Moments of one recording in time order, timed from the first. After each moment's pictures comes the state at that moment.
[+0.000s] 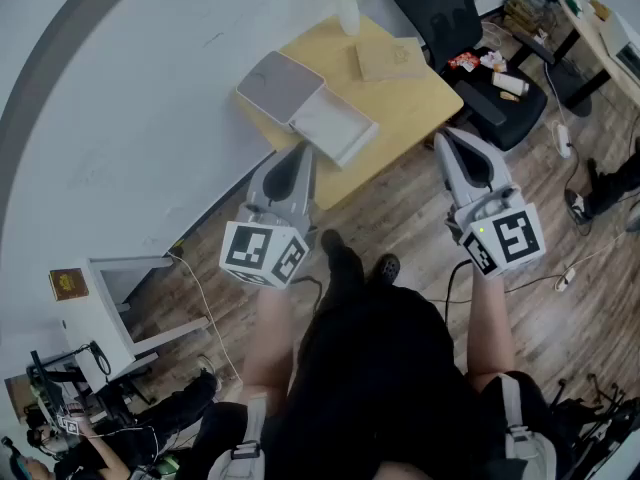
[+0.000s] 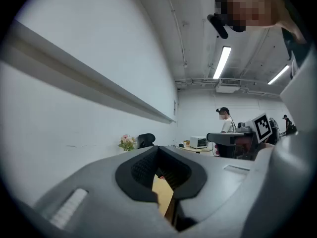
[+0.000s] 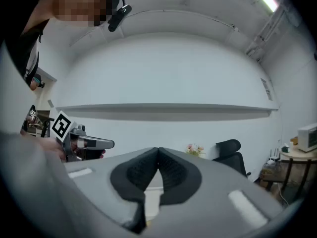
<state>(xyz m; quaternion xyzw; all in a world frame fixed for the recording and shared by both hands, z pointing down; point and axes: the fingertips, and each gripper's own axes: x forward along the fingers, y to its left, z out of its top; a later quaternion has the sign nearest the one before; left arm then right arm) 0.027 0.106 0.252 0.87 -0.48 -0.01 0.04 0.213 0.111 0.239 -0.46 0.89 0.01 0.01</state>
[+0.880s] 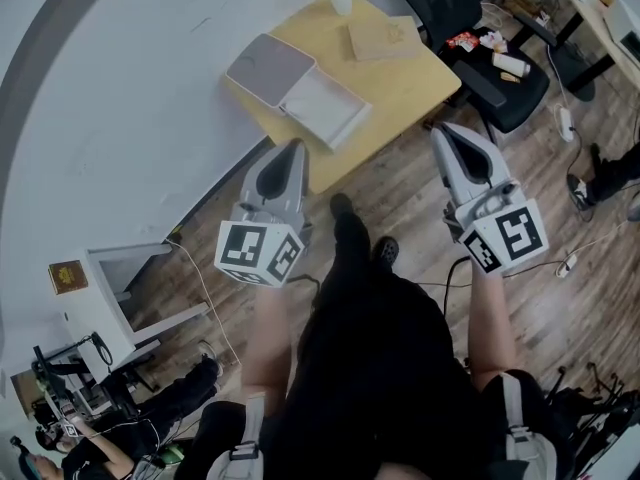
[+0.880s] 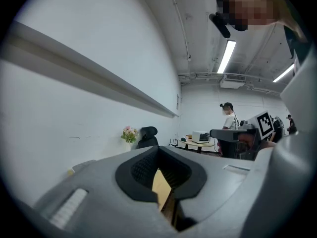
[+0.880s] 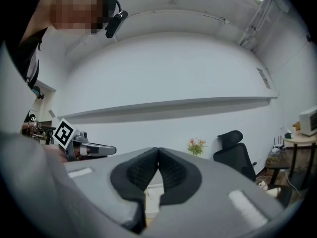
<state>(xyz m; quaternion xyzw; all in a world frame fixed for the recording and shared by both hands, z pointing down) 0.037 0.110 0.282 0.87 -0.50 0.02 0.06 0.228 0.117 0.262 -0.45 0.89 -0.03 0.03</state>
